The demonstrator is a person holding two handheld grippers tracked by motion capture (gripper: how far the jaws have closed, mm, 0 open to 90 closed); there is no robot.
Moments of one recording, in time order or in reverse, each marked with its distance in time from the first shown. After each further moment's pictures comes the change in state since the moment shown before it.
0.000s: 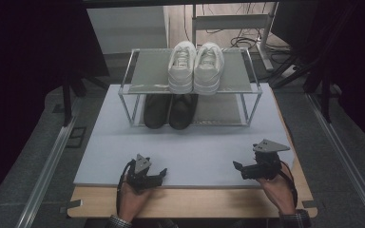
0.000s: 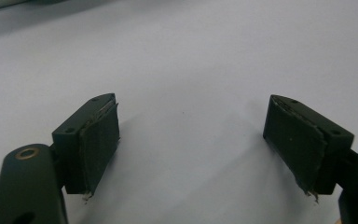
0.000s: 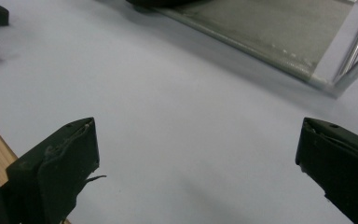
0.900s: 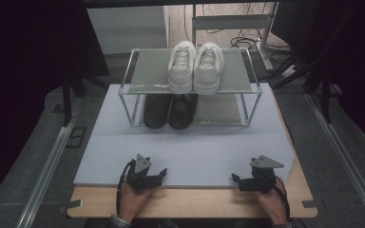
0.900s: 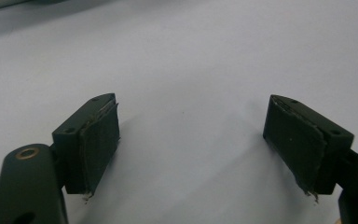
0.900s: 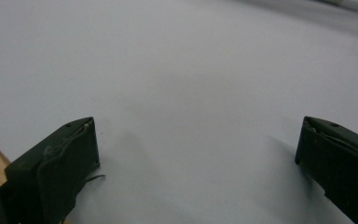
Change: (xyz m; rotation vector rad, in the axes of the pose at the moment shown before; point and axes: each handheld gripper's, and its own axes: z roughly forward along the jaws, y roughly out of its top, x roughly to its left) left arm 0.000 0.000 0.000 0.001 0.001 -0.001; right arm 0.008 -0.063 0.029 0.003 -0.031 0.052
